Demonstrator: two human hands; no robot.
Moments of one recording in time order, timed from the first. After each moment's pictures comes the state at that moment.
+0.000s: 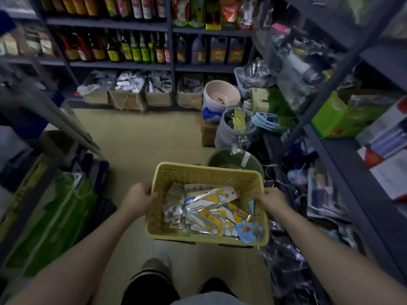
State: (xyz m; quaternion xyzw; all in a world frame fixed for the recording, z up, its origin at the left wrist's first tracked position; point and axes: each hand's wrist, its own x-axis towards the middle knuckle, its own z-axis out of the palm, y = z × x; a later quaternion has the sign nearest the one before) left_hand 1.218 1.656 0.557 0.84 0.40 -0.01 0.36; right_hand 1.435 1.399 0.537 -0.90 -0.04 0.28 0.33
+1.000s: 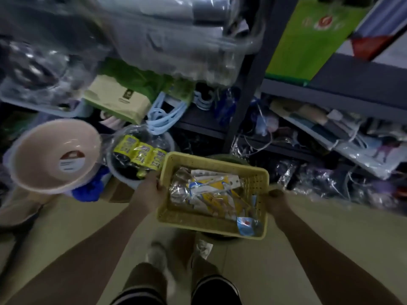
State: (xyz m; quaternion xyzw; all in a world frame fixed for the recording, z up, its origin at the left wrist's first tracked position) left_hand 1.850 1.817 0.389 0.91 -0.14 -0.33 0.21; right_hand 1.653 1.558 0.329 -0.63 0.61 0.11 0.47
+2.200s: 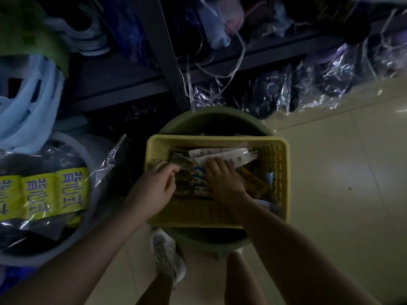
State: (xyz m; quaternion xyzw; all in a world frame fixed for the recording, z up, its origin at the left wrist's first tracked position) left_hand 1.875 1.717 0.188 0.78 -0.52 -0.33 0.08; right_hand 1.711 1.635 0.106 -0.88 0.33 0.27 0.21
